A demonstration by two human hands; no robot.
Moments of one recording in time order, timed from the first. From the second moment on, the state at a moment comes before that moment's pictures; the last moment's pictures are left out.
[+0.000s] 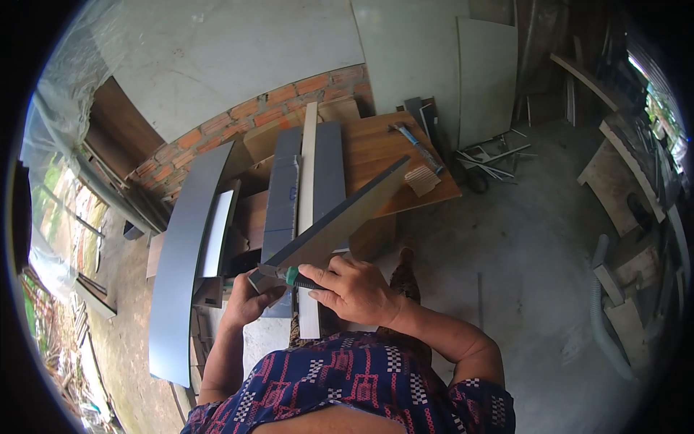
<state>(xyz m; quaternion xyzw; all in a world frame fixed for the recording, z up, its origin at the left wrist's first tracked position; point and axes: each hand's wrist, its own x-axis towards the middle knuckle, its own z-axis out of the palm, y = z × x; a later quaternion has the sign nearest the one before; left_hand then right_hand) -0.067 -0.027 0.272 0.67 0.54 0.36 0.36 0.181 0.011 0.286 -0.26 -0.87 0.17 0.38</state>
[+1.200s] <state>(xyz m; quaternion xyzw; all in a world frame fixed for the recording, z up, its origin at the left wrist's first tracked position) -0.058 -0.060 0.219 0.44 0.50 0.48 0.57 0.205 0.098 0.118 -0.28 -0.25 0.82 0.42</state>
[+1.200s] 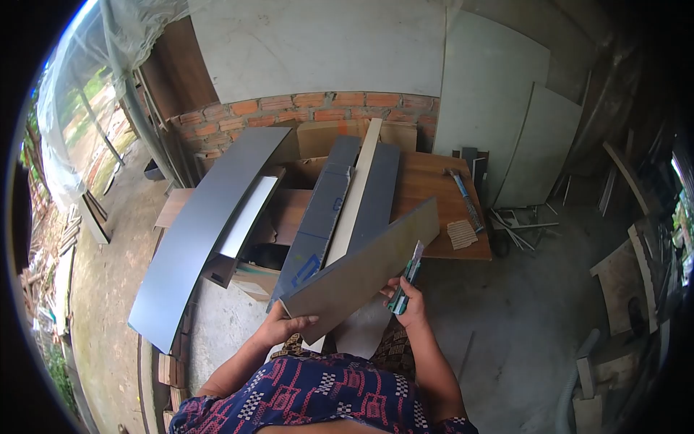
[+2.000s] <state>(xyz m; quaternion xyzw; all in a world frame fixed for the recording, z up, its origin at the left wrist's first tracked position) -0.048 -0.072 0.149 0.13 0.34 0.62 0.69 0.126 0.174 0.168 -0.41 -0.40 0.72 0.39</state>
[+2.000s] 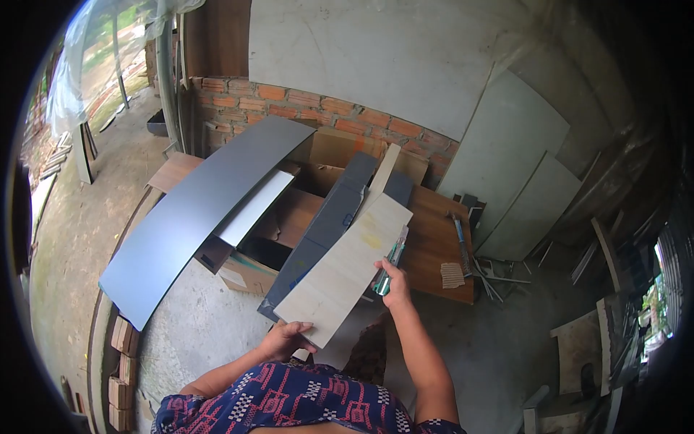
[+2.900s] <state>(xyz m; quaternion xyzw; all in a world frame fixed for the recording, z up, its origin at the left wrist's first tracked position) 0.001 0.118 0.109 0.06 0.40 0.39 0.83 0.168 0.172 0.152 -0.53 -0.51 0.60 0.31</state>
